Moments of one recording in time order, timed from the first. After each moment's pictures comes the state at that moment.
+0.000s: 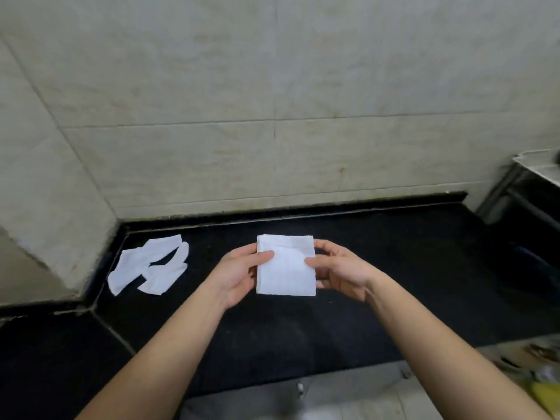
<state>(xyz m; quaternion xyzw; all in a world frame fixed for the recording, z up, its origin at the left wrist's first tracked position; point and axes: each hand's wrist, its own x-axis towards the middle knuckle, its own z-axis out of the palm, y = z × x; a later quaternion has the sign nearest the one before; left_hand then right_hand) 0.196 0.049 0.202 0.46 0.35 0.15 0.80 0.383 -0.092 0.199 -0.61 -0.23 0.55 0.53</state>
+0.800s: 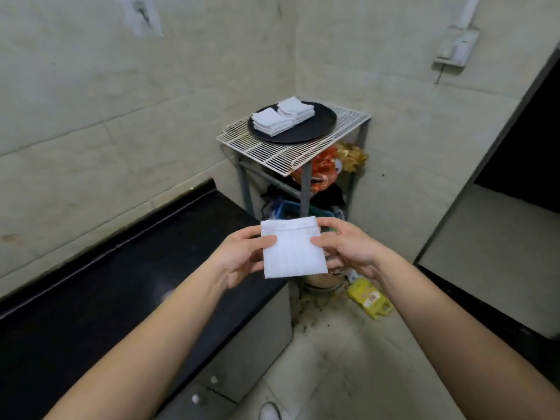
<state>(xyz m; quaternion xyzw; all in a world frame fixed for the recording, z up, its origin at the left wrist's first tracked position) 0.723 -0.440 0.215 0.60 0.20 -0.12 0.76 0.777 -0.667 0.216 -0.70 -0.04 0.30 0.64</state>
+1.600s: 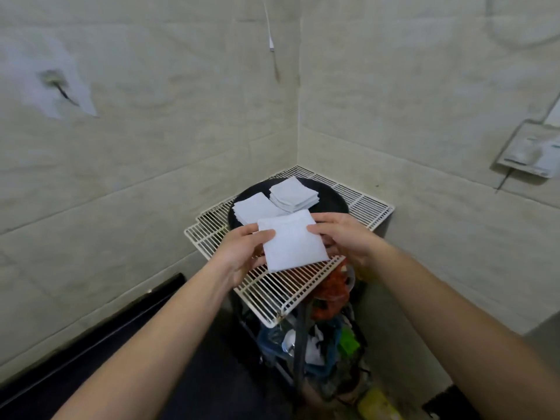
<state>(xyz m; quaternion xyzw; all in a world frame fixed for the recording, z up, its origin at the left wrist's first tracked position) 1.125 -0.416 0.266 0.57 0.19 -0.03 0.80 1.193 -0.625 0.279 -0.73 -0.08 0.25 0.63</state>
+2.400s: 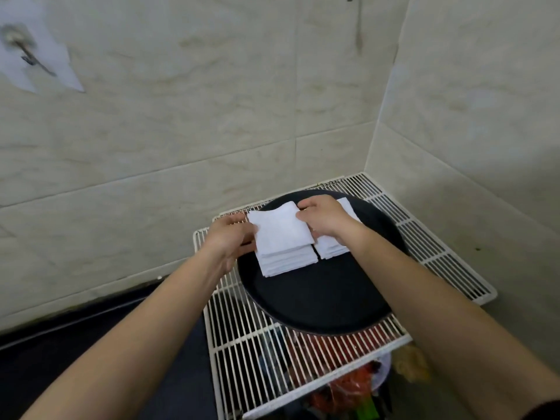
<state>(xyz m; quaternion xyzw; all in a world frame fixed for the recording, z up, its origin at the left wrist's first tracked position) 1.281 -0.343 0.226 0.56 0.40 0.13 0.72 1.428 -0.488 0.238 -0.82 -0.21 0.29 0.44</state>
